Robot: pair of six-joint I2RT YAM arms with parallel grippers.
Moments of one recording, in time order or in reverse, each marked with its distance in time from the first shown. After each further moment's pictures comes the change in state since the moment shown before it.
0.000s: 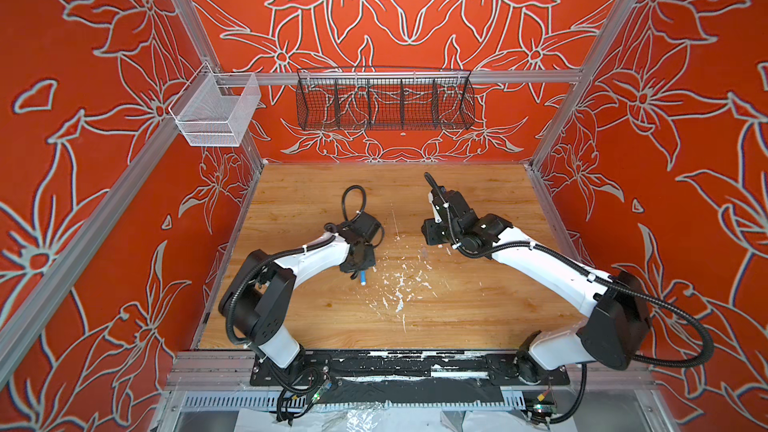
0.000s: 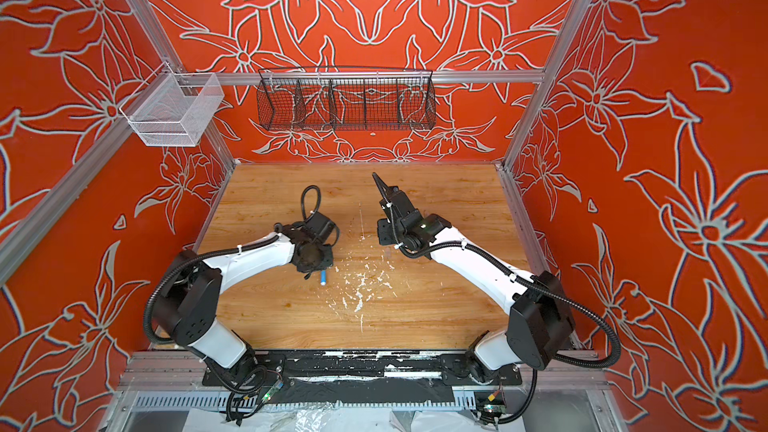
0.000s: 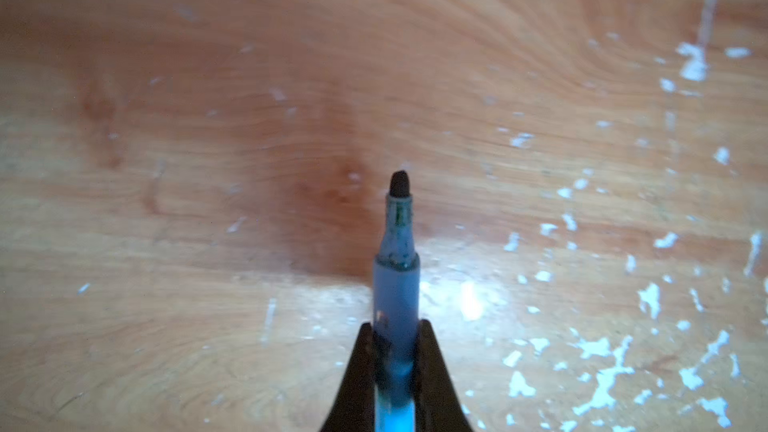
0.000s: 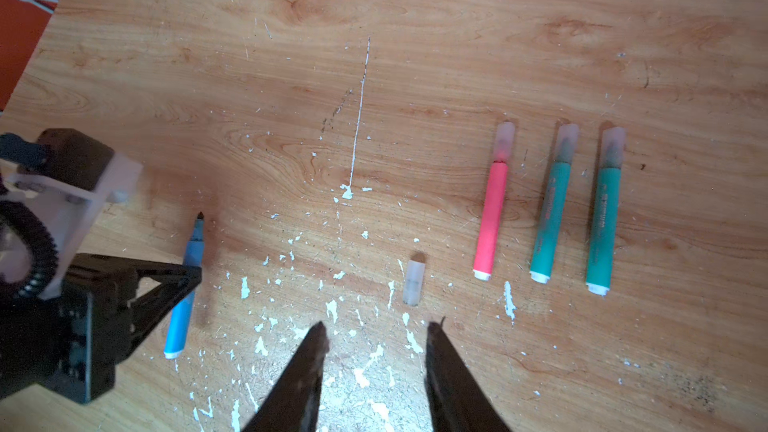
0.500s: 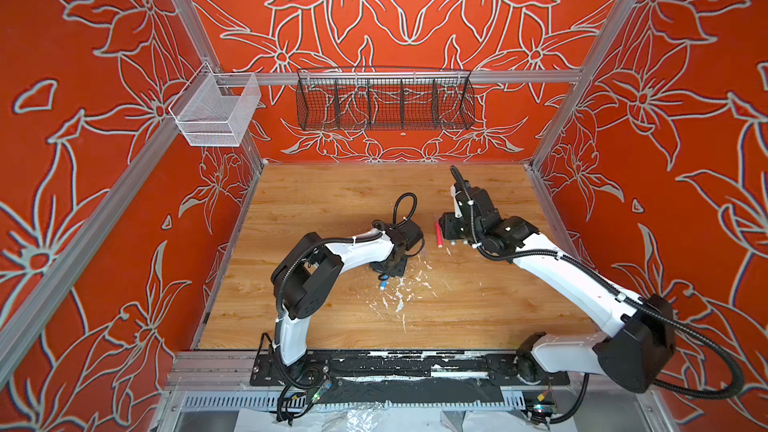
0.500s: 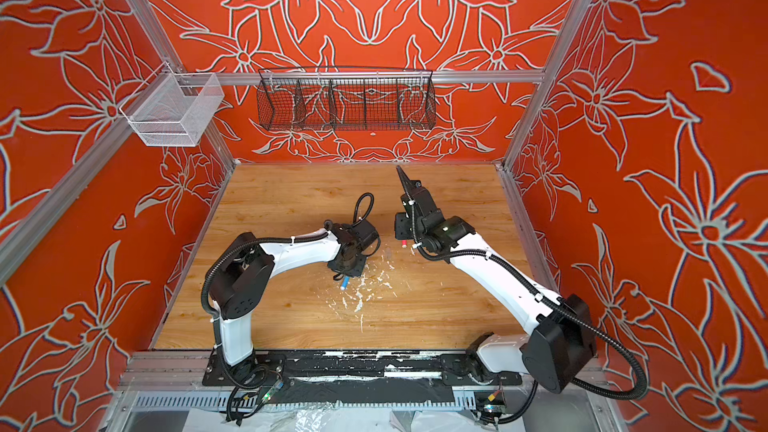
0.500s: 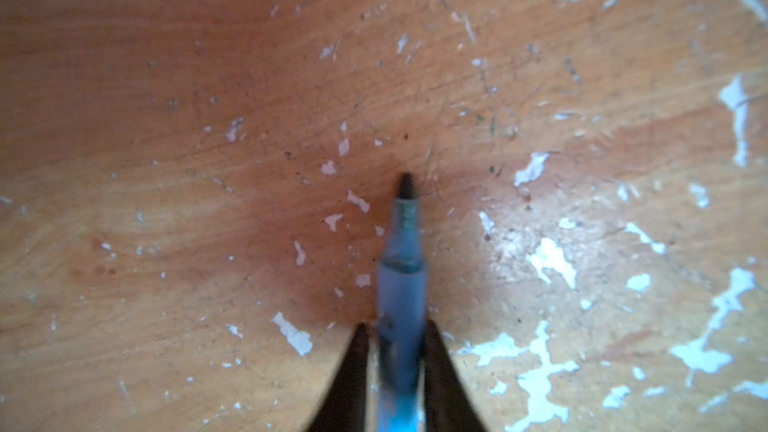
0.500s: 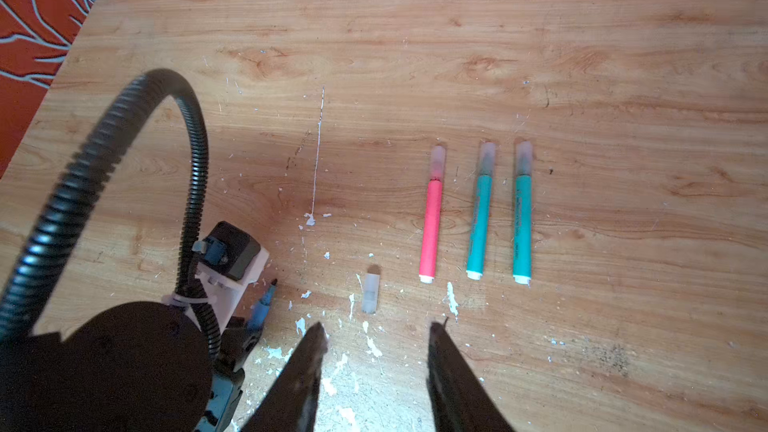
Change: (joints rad) left arm -0.150 0.244 0.223 -0.137 -0.053 0.195; right arm -0.081 -0.126 -0.048 -0.004 0.019 -0.003
